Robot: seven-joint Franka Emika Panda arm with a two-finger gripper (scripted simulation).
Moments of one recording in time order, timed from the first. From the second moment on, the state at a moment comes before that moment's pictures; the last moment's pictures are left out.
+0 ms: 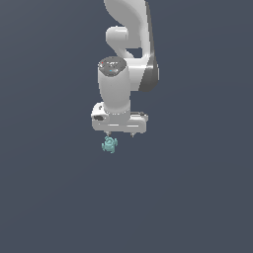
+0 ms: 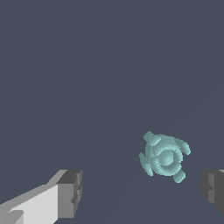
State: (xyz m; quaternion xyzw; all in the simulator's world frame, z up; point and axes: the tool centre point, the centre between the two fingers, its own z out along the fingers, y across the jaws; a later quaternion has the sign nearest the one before) arm -0.002 -0.025 0.170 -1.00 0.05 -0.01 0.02
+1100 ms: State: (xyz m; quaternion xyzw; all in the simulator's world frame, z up) arm -0.033 -0.085 0.088 -0.99 0.16 0.00 0.00
